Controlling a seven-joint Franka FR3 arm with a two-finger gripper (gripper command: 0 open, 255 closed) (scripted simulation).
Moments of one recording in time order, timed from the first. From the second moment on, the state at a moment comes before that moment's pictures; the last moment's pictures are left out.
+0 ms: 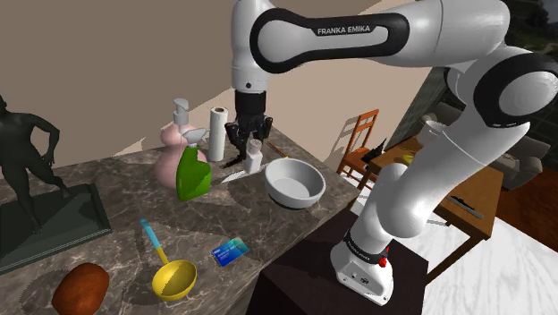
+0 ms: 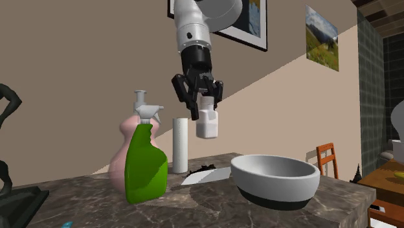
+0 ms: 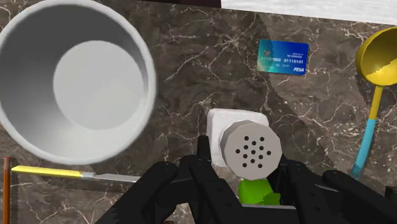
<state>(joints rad) 0.27 -0.27 0.15 -2.15 0.15 1.69 0.53</state>
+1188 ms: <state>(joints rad) 0.32 -0.28 0.22 -2.35 0.20 1.89 0.60</state>
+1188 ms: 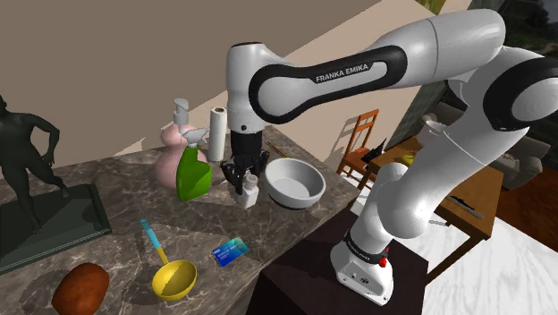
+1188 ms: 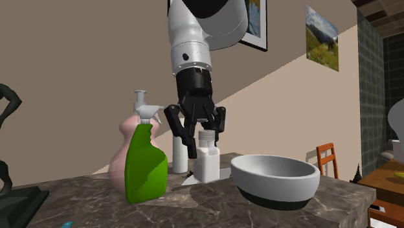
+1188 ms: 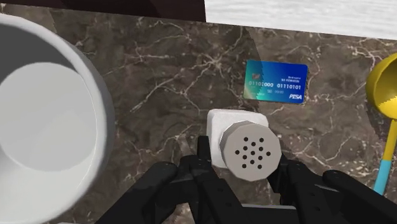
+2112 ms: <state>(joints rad) 0.33 -0.18 0.24 -2.46 0.20 2.09 0.59</state>
